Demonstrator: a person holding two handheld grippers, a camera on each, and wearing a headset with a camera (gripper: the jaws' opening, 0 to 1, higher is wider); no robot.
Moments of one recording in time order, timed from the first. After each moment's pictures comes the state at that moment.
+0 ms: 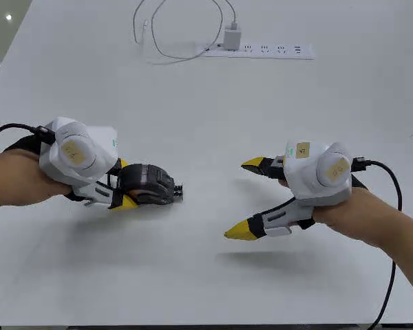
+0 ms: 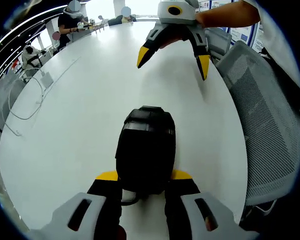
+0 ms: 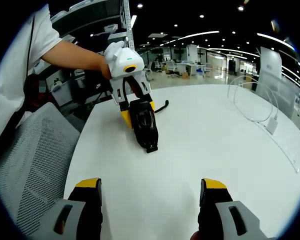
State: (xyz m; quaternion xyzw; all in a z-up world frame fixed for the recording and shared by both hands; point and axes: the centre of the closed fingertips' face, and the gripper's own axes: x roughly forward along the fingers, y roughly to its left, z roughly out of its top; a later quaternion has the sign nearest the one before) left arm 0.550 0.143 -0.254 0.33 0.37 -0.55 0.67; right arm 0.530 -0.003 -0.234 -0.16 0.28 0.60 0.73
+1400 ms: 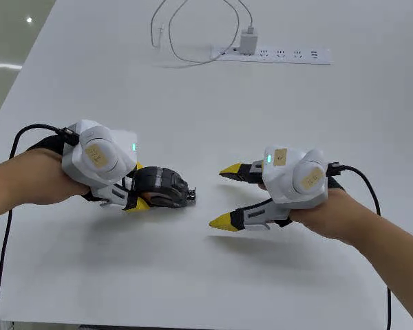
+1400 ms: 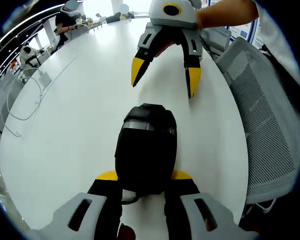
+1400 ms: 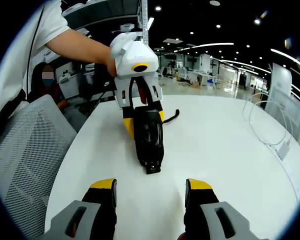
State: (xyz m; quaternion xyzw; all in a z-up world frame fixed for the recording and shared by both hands) left arm 0.551 0.144 -0.257 0.34 0.37 -0.55 0.67; right arm 0.539 0.049 -0.242 -0.19 0.23 0.64 0.71
